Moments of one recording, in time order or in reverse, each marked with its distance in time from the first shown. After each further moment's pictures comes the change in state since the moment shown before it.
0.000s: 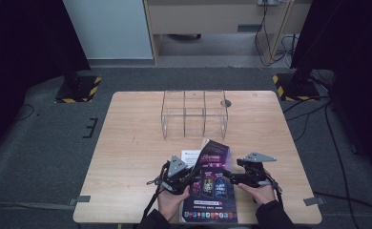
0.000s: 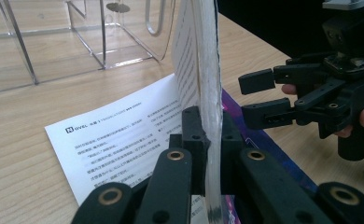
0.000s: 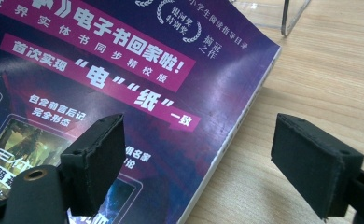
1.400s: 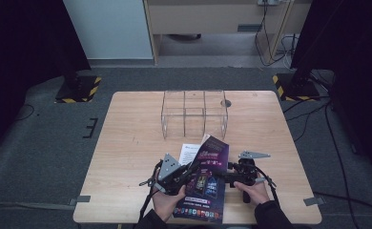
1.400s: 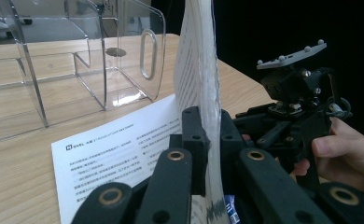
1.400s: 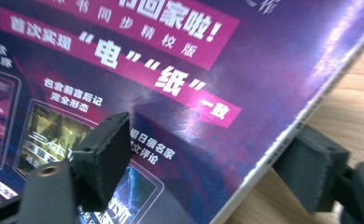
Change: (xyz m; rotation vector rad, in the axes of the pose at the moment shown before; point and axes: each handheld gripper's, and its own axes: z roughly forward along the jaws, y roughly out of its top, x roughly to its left) left arm -0.002 0.017 -0.028 -0.124 -0.029 0.014; right arm 0.002 0.001 0.021 -0.026 0.321 0.148
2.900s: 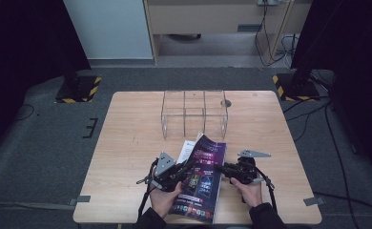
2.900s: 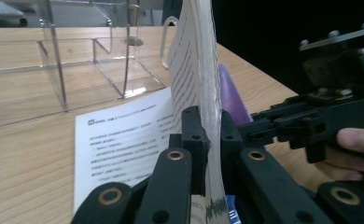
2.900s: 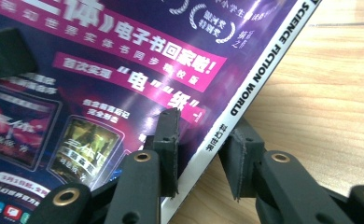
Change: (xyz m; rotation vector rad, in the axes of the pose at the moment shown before) left arm 0.019 -0.010 0.006 0.025 0.054 -0.039; right arm 0.019 0.011 -0.003 -0.006 -0.112 0.005
